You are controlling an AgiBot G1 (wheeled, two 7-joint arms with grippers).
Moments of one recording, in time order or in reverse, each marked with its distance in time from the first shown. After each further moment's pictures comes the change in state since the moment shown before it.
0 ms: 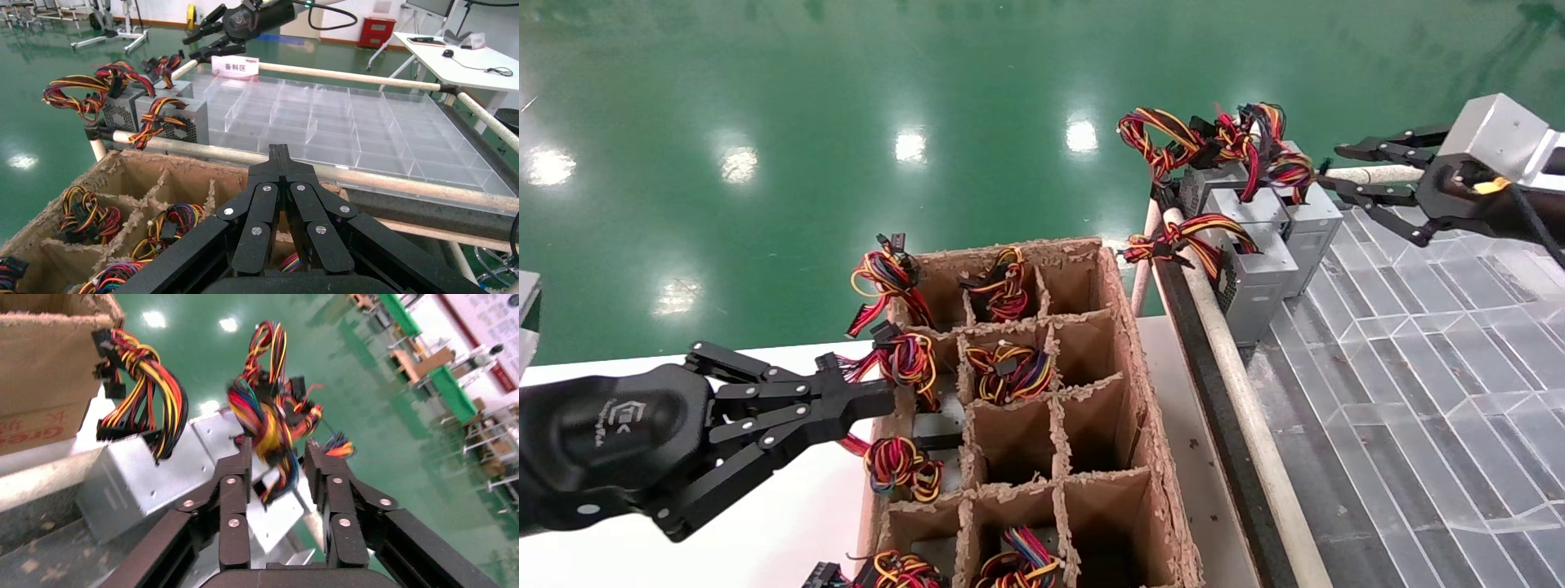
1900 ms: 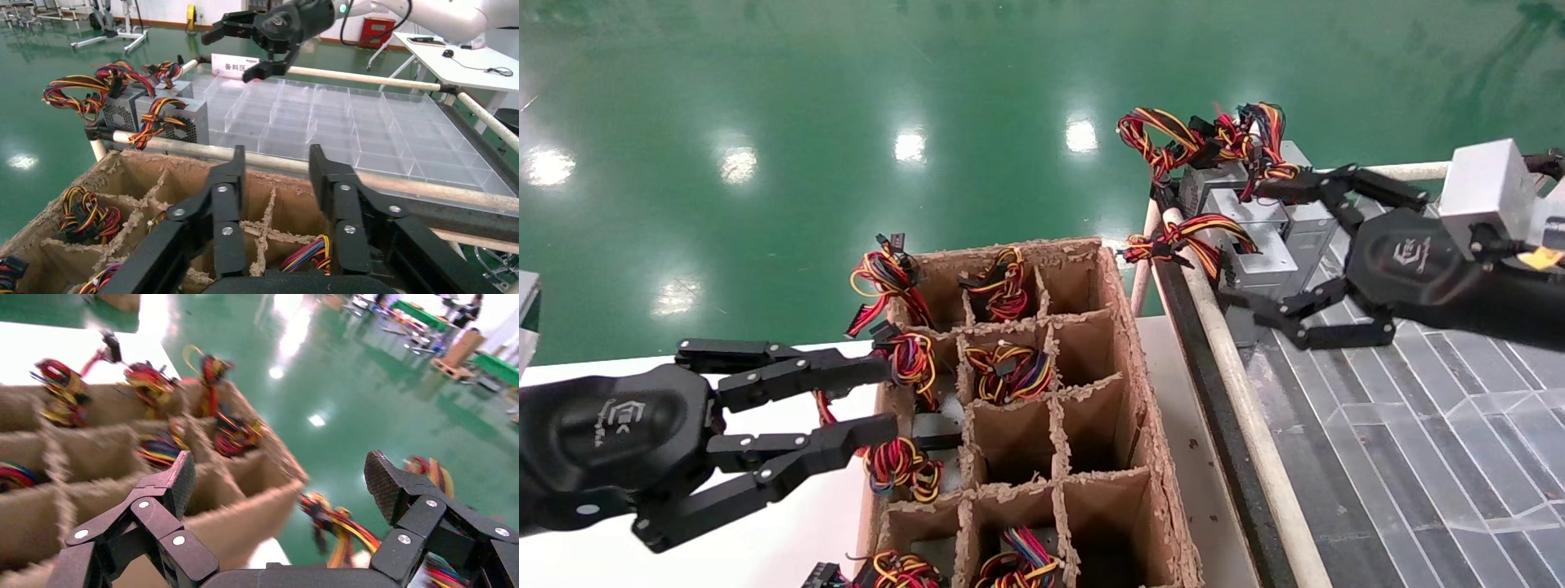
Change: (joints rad) left arm 0.000 0.000 0.000 0.000 0.000 0.000 0.000; right arm -0.497 0.136 0.008 0.785 0.450 -0.177 0.591
